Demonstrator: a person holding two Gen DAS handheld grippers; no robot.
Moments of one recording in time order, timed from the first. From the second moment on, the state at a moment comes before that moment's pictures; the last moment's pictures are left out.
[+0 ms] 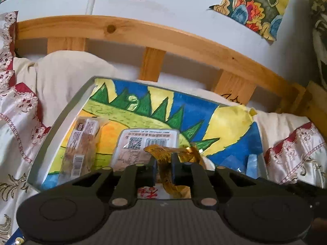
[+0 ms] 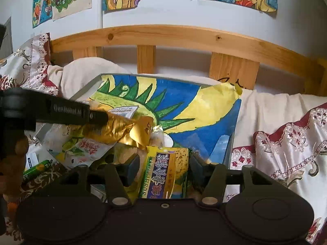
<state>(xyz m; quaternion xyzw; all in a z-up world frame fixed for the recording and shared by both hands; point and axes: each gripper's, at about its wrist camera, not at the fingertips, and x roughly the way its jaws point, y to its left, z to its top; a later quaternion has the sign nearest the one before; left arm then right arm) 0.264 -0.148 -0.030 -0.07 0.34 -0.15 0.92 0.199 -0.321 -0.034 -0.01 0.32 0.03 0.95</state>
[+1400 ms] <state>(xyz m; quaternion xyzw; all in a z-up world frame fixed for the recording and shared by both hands) 0.129 -0.040 0.028 -0.08 0.27 -0.06 0.96 0.092 -0.297 0.039 -0.03 0.24 0.07 0.97</state>
